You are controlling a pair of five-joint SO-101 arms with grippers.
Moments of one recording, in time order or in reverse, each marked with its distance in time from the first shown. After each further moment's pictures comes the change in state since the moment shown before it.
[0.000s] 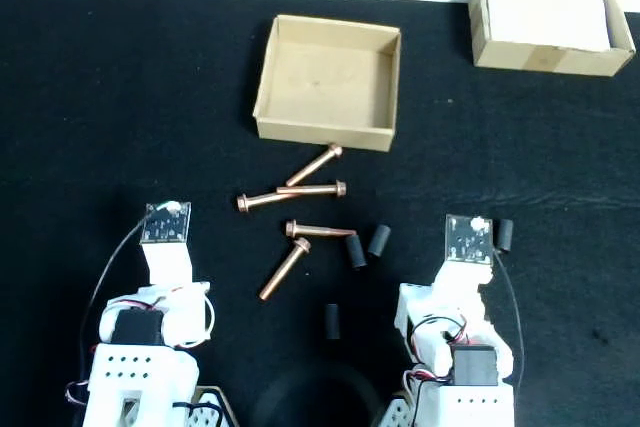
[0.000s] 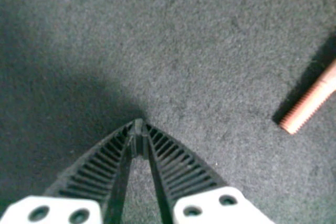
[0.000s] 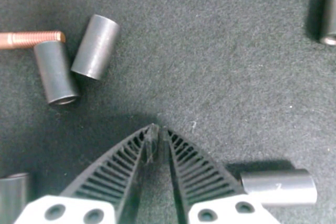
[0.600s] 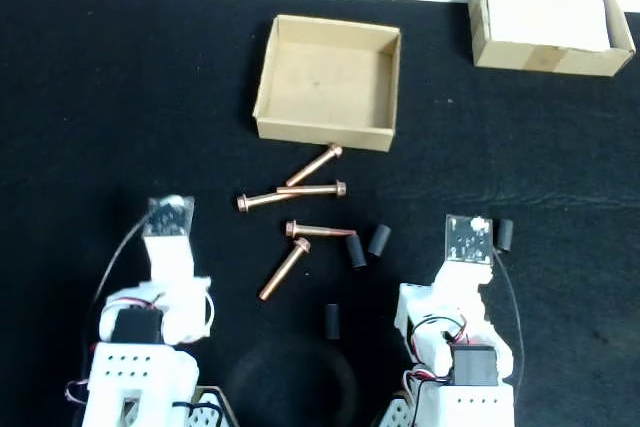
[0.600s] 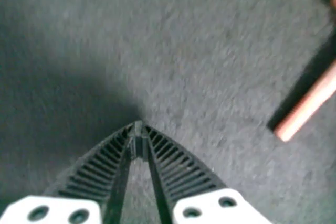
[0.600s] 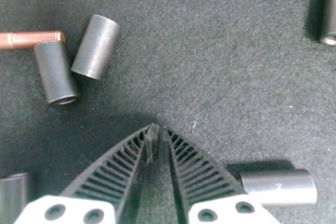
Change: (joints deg) left arm -1.1 0.6 -3.1 -7.4 0.1; right arm 0.0 0.0 0.0 0.0 0.0
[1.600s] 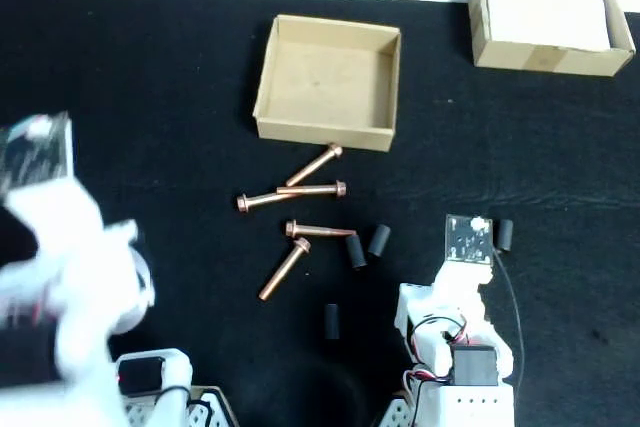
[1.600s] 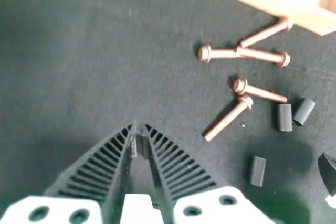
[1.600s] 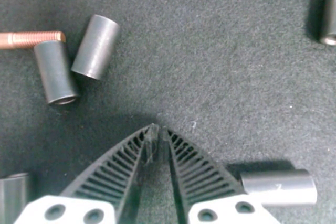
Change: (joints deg) left arm -7.3 20.2 -69.8 43.4 8.1; right arm 0.0 0.0 0.0 0.0 0.0
